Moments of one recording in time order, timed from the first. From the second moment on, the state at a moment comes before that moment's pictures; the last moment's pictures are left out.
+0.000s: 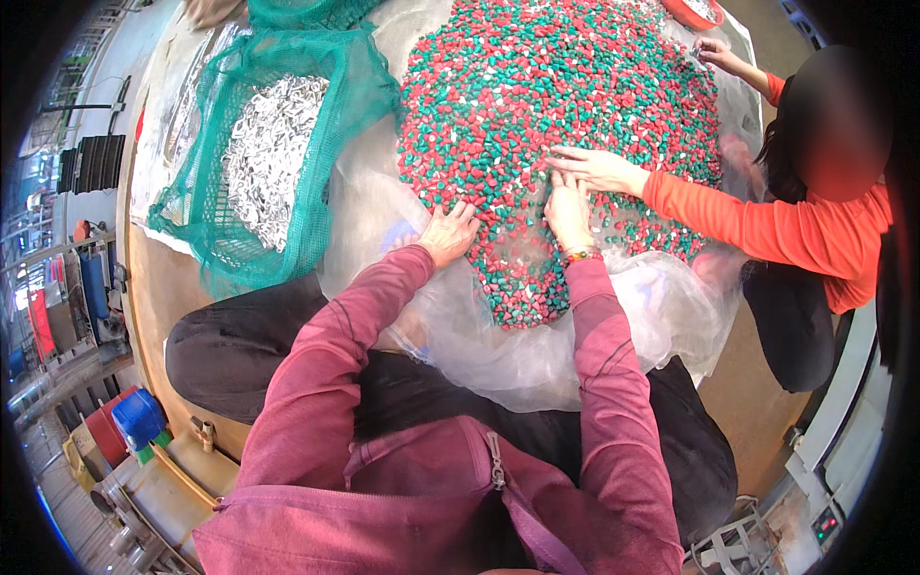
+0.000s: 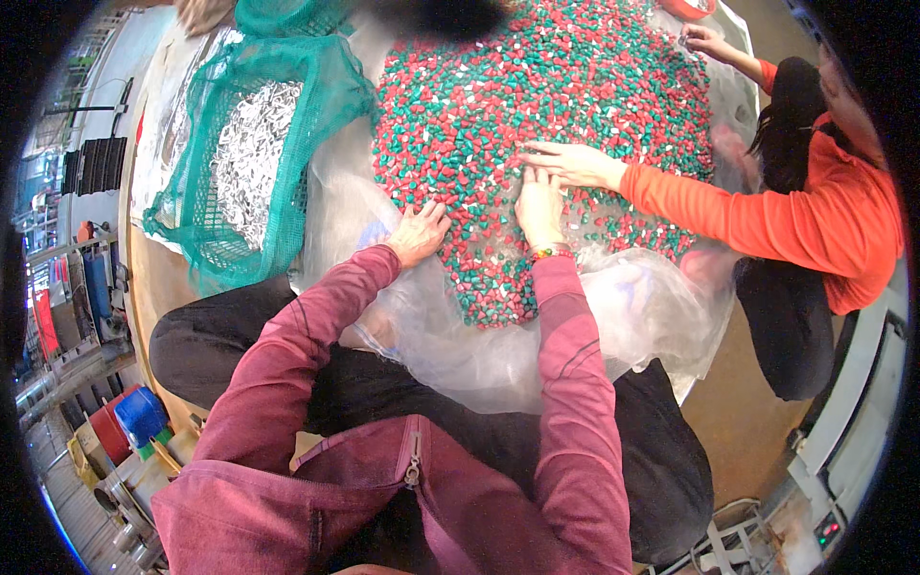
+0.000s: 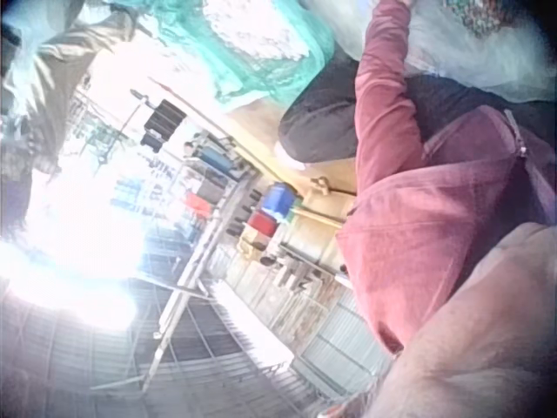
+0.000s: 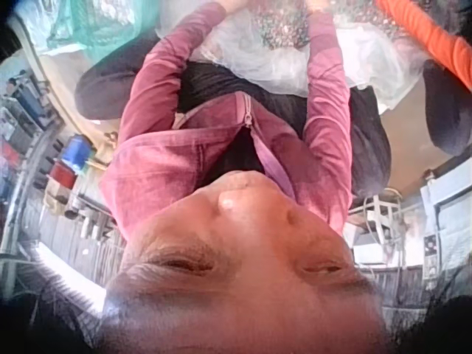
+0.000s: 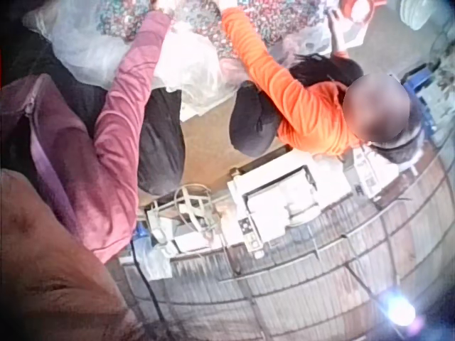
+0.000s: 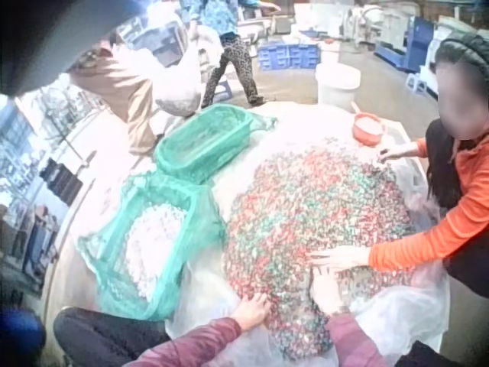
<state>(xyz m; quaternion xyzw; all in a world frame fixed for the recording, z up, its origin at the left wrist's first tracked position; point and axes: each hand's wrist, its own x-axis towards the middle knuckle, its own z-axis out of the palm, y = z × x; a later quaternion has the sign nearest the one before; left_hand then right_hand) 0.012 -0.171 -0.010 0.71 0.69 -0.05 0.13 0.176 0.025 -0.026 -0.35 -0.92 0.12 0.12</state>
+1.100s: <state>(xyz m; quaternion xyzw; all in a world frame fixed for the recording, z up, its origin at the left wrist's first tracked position) 0.123 -0.170 -0.006 0.64 0.30 -0.21 0.67 0.273 0.031 -0.001 -0.10 -0.99 0.06 -0.11</state>
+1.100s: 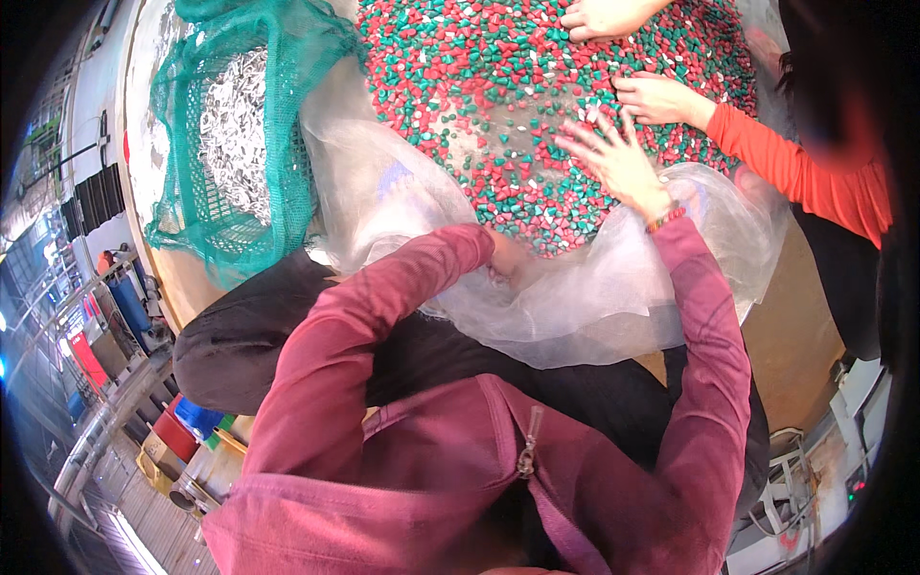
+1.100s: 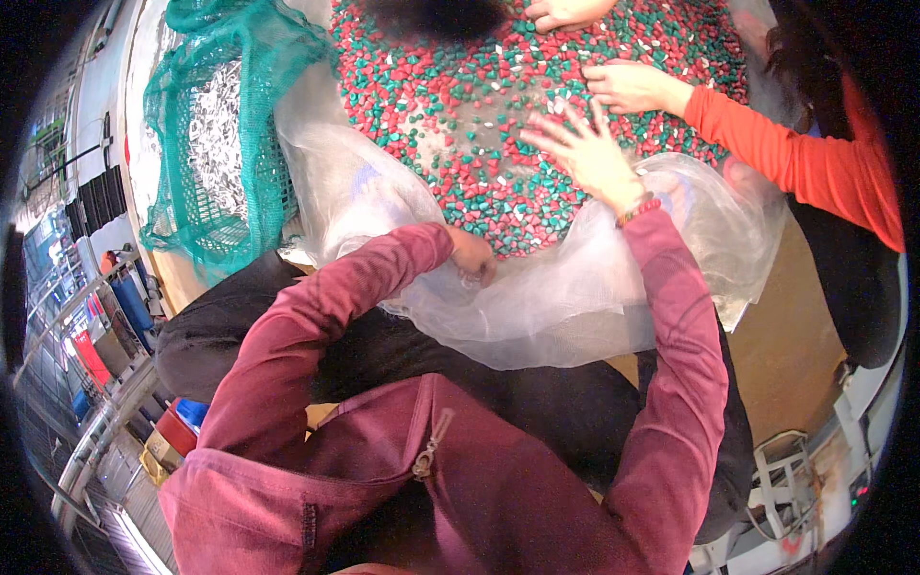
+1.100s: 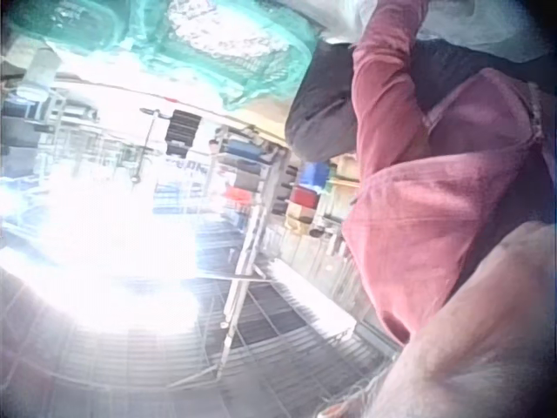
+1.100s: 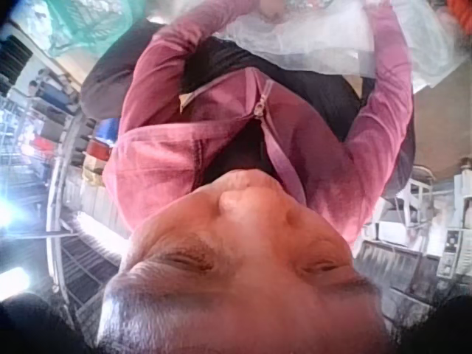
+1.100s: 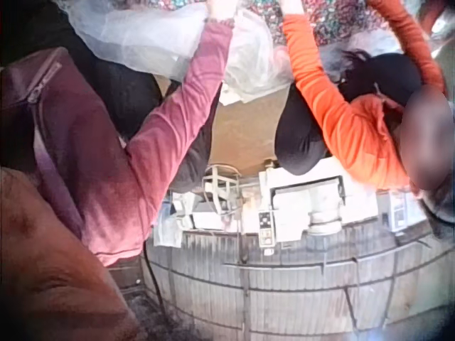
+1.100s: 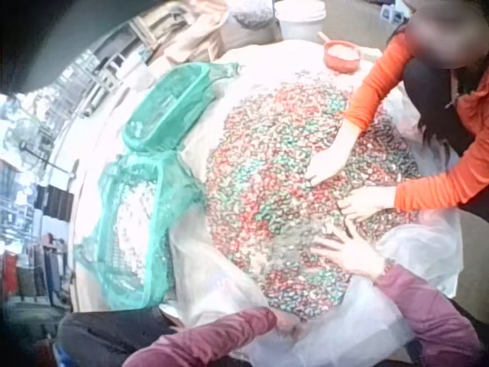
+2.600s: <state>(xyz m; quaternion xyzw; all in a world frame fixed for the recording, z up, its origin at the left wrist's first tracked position) -0.042 0.028 -0.059 0.56 0.68 0.46 0.09 0.217 0.078 0.022 -0.10 -0.97 0.18 -0.12</state>
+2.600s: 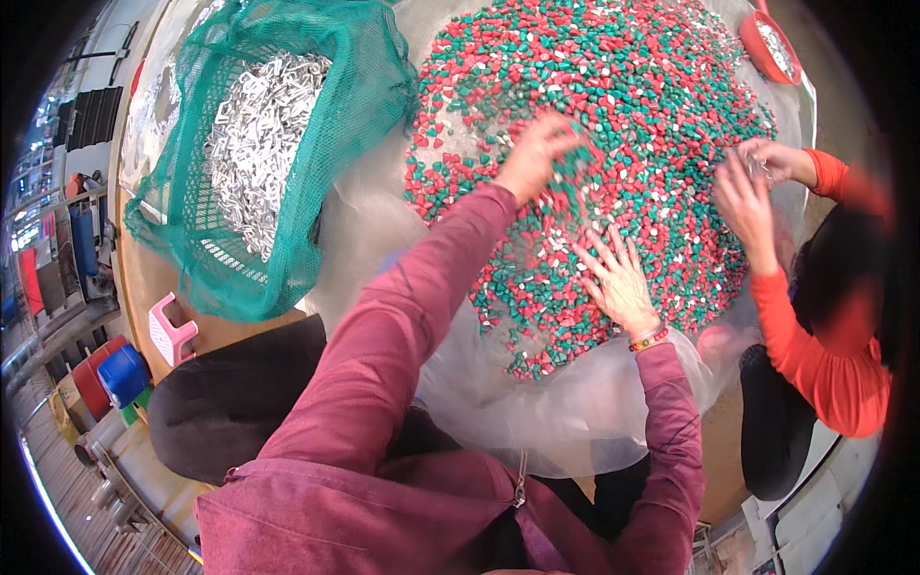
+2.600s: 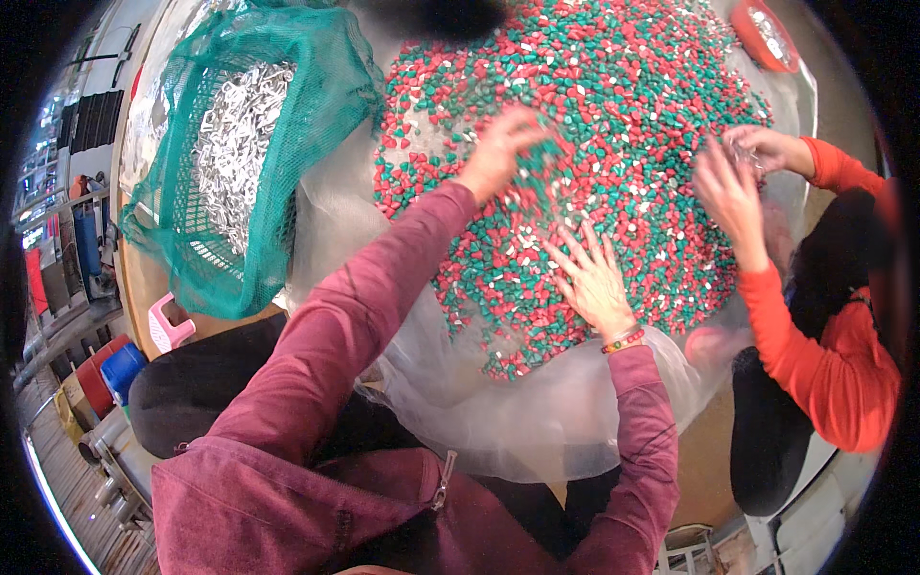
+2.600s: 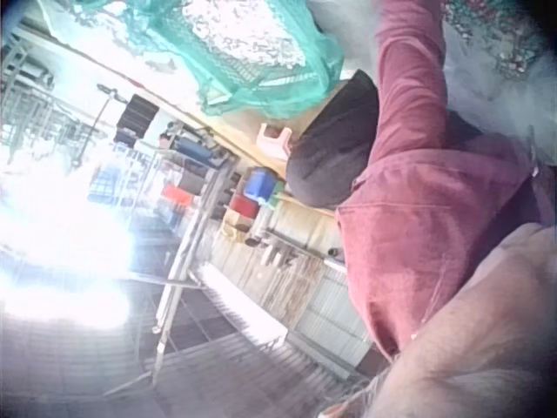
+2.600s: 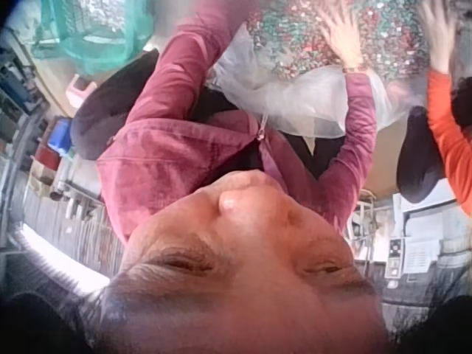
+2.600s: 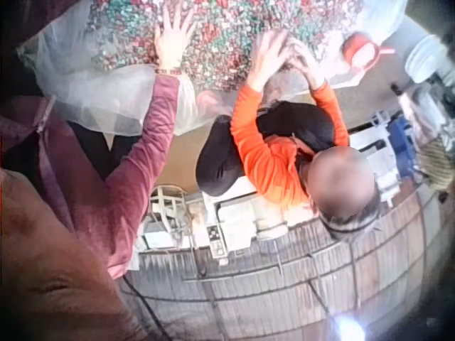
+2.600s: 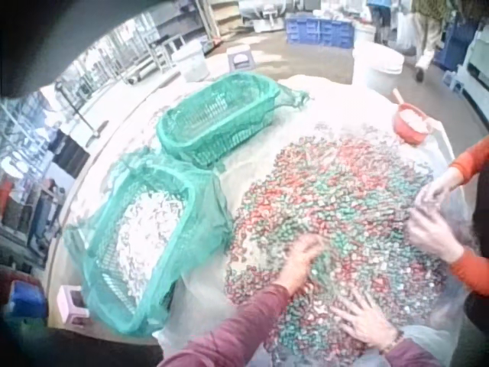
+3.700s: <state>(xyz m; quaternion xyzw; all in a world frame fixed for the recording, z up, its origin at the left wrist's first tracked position) -0.314 -0.282 0.185 0.38 0.89 -0.11 0.23 0.213 -0.064 0.000 -0.10 -0.95 0.27 0.10</state>
